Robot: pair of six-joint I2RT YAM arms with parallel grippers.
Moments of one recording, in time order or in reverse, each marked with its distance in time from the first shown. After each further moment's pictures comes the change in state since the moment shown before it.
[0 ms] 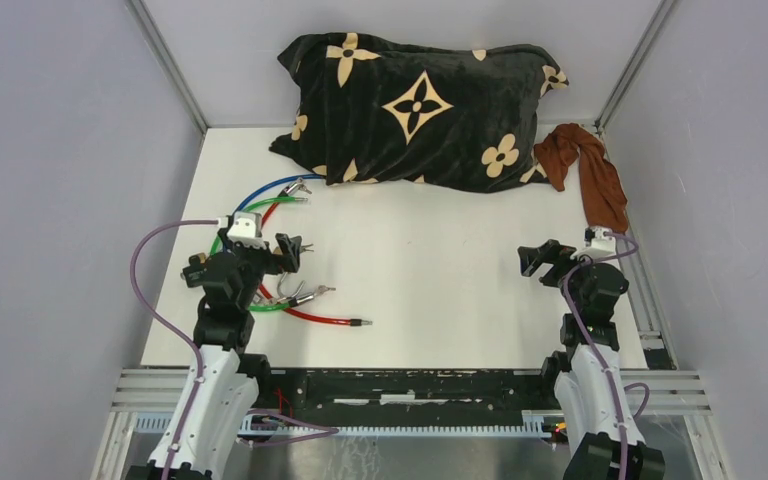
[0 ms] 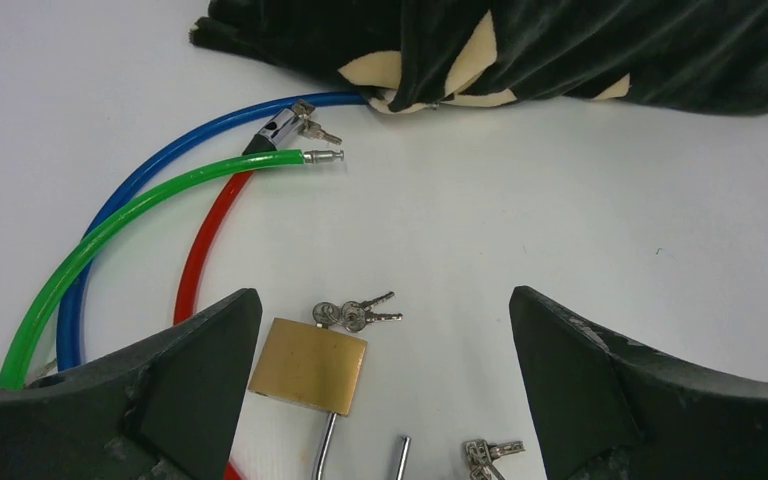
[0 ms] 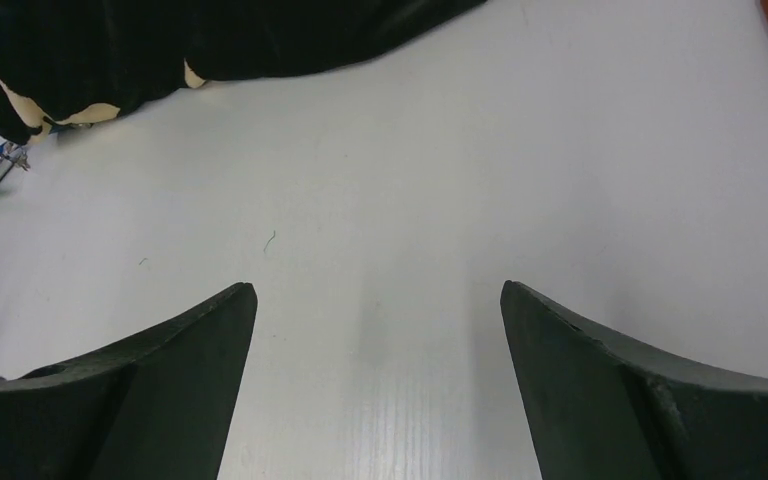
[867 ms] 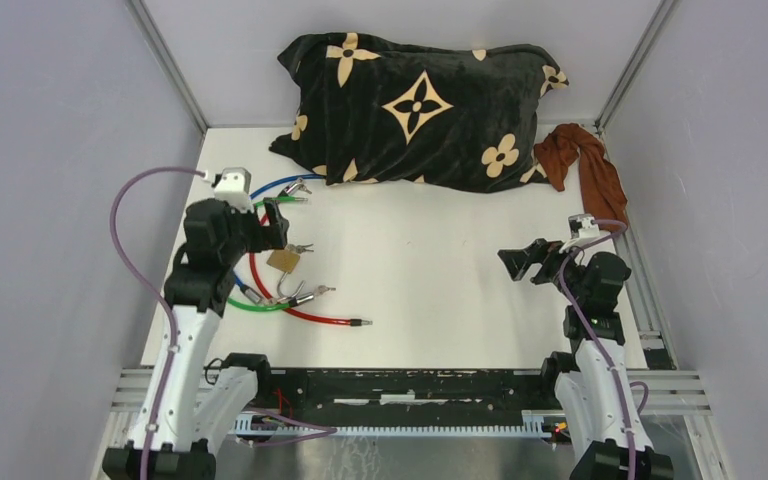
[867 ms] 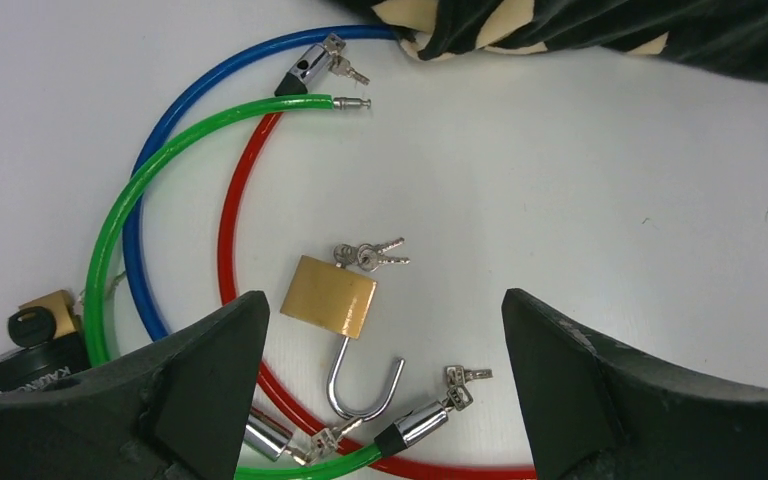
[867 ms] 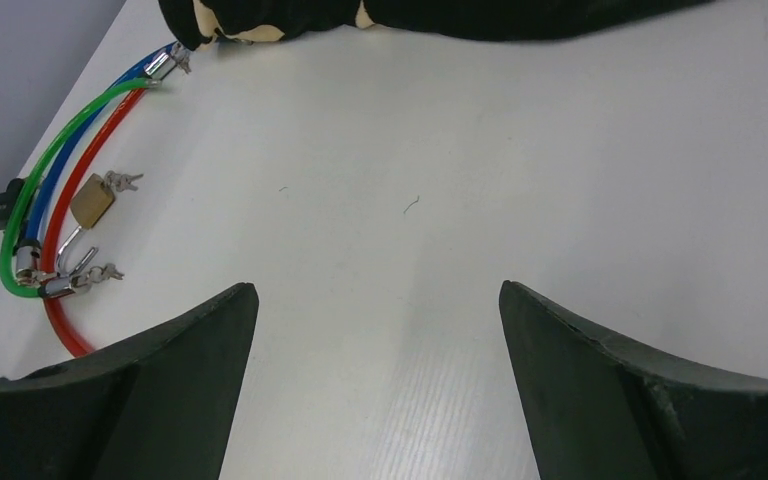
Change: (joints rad) left arm 0.000 0.172 0.437 -0.506 -0.070 -0.034; right arm 0.040 -0.016 0.095 -0.103 -0.280 -0.007
